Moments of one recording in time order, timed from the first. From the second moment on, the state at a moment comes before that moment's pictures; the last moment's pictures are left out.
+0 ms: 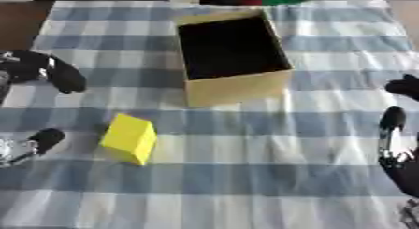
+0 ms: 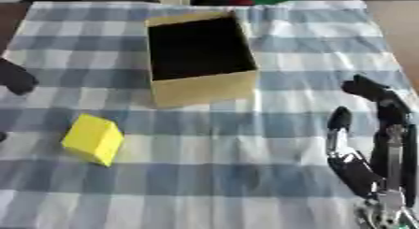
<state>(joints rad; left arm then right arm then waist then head) -0.53 1.00 -0.24 -1.99 -0.12 -0.15 -0.52 0.02 -0.48 0.12 -1.99 0.41 -0.36 -0.66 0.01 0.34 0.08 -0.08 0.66</state>
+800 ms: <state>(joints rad) -0.69 0.93 -0.37 -1.99 -0.32 0.00 -0.63 0.03 -0.48 0.13 -1.99 0.40 -0.36 -0.64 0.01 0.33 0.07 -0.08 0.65</state>
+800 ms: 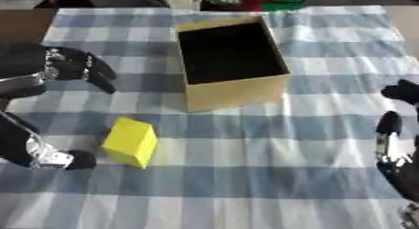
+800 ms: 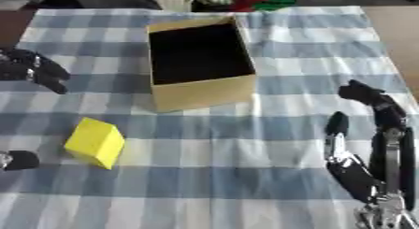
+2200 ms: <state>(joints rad) -0.76 0.79 -0.47 -1.91 -0.41 0.17 -0.84 0.03 -0.45 0.14 -1.99 0.39 -0.35 -0.61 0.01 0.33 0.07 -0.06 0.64</state>
